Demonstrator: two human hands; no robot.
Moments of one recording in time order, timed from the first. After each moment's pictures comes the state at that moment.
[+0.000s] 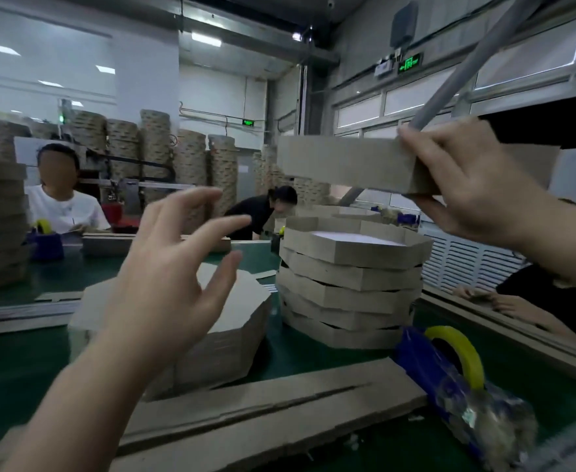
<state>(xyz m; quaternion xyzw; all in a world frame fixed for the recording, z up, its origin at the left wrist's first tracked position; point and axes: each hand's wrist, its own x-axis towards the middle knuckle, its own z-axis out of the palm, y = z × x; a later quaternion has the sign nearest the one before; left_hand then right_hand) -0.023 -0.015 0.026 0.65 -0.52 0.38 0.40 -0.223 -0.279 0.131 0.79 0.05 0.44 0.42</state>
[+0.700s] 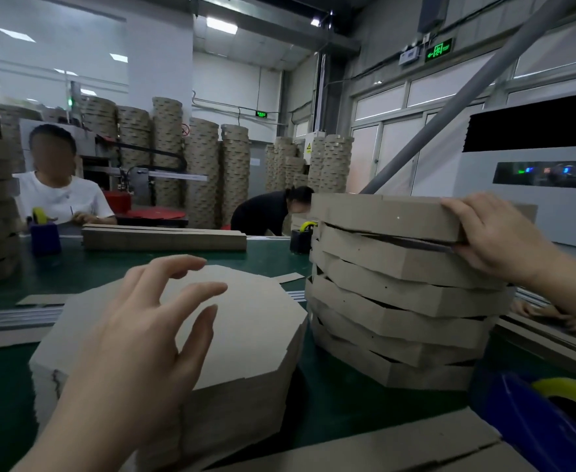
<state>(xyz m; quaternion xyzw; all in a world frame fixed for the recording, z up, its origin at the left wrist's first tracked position) 0.101 -0.053 -0.041 0.75 -0.46 0.32 0.35 -0.102 -0.437 0.054 0.84 -0.09 0.35 0.42</state>
